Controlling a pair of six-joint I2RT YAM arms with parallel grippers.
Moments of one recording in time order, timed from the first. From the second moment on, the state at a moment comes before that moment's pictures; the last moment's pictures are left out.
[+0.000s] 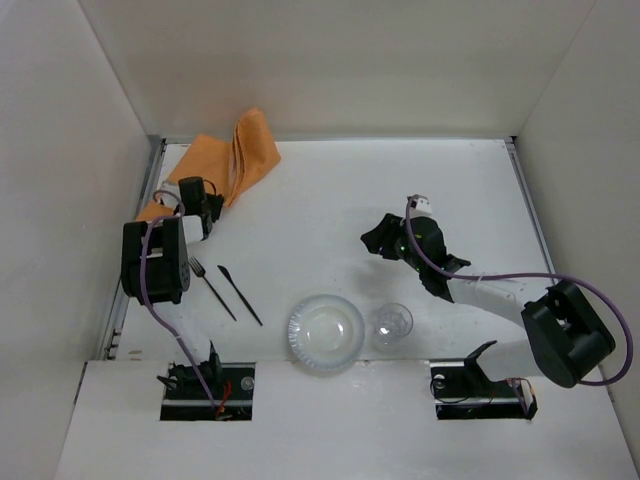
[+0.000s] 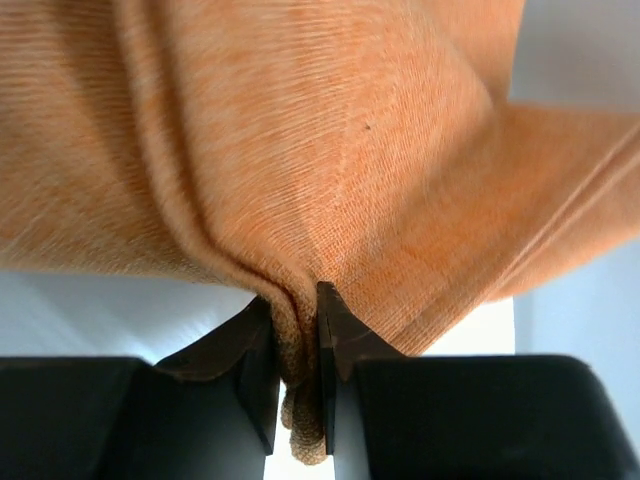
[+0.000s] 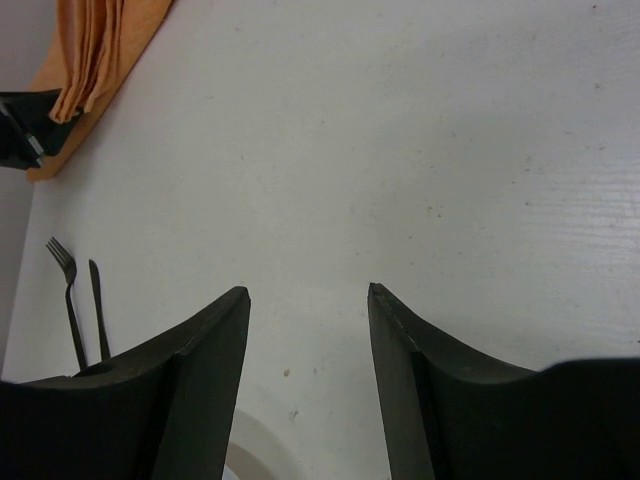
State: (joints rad) left arm 0.13 1.86 0.96 0.28 -0.09 -1.17; right arm 0.57 1.35 0.59 0.37 0.07 0.70
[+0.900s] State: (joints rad) left arm -0.52 1.96 0.95 0.49 -0.17 -1.35; right arm 0.52 1.31 0.59 0.37 0.07 0.70
